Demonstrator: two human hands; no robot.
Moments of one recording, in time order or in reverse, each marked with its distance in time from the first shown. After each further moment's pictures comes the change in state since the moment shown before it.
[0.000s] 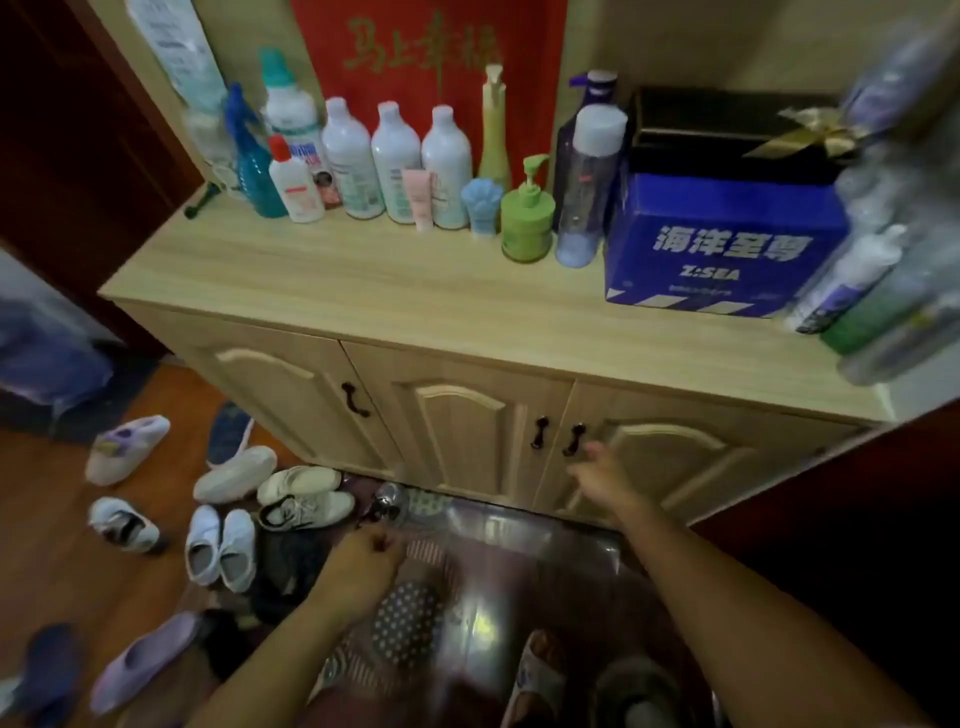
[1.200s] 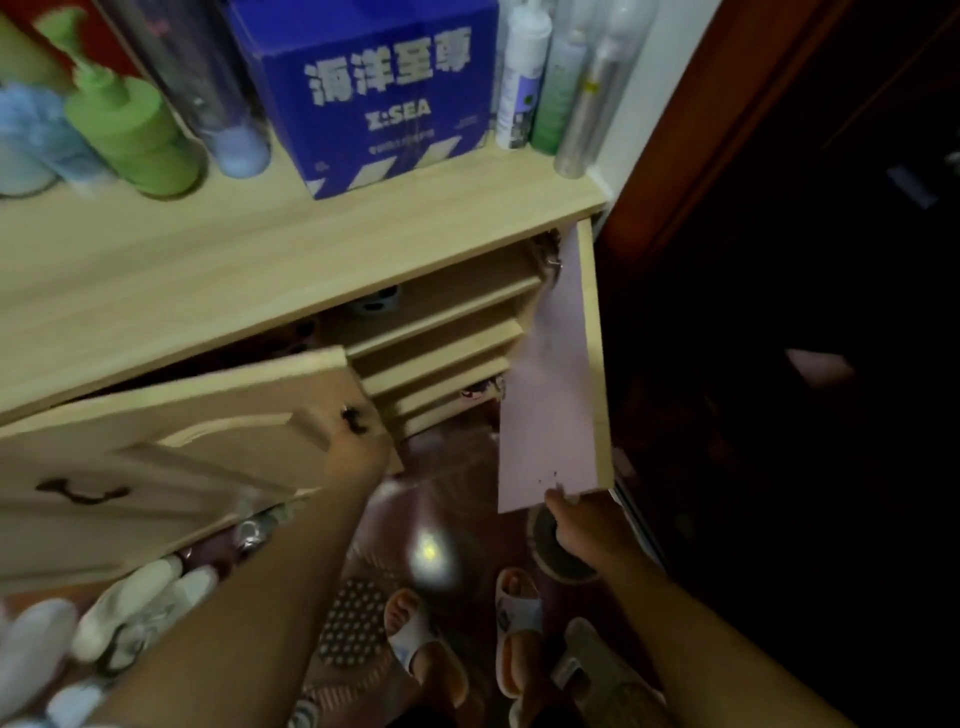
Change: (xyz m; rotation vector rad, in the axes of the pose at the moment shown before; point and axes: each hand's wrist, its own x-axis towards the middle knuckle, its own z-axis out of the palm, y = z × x) left_hand 0.156 0.078 0.176 -0.024 -0.210 0.096; right_hand -0.150 0.198 0.000 0.050 0.453 0.486
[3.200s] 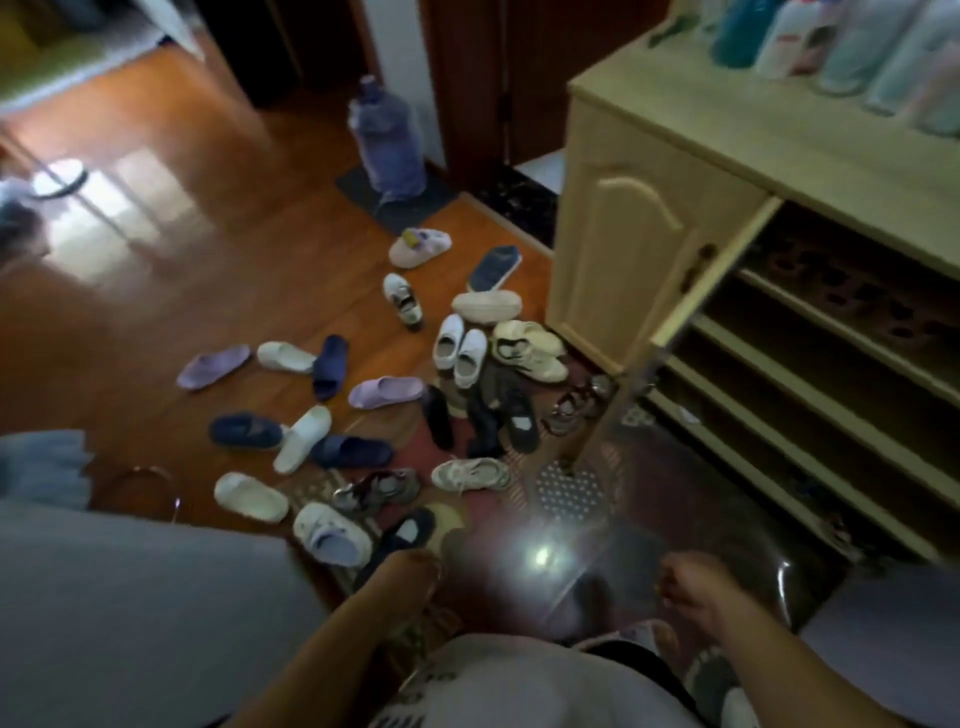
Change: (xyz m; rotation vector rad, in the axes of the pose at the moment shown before) left_hand -0.481 -0.433 -0.110 -0.470 0.349 -0.692; right_hand -0.217 0.049 0.150 -0.347 -0.673 -0.224
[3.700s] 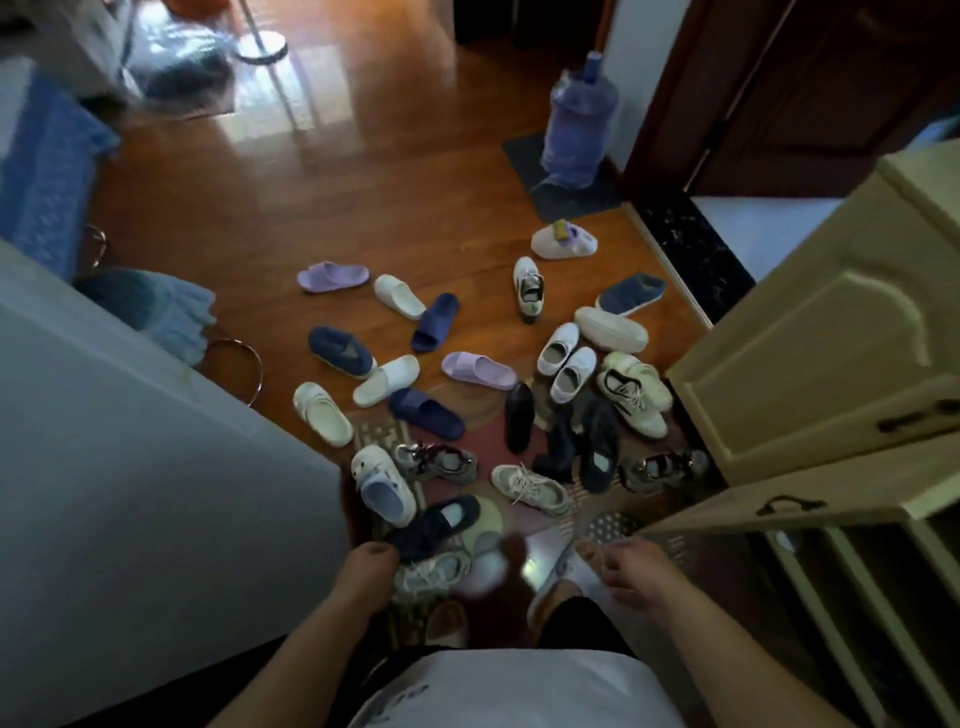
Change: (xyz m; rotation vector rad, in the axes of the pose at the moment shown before) left_hand 0.040 -0.139 -0.096 -0.634 0.264 -0.227; right_hand -0.027 -0.089 0.222 -0.540 -0.258 -0.136
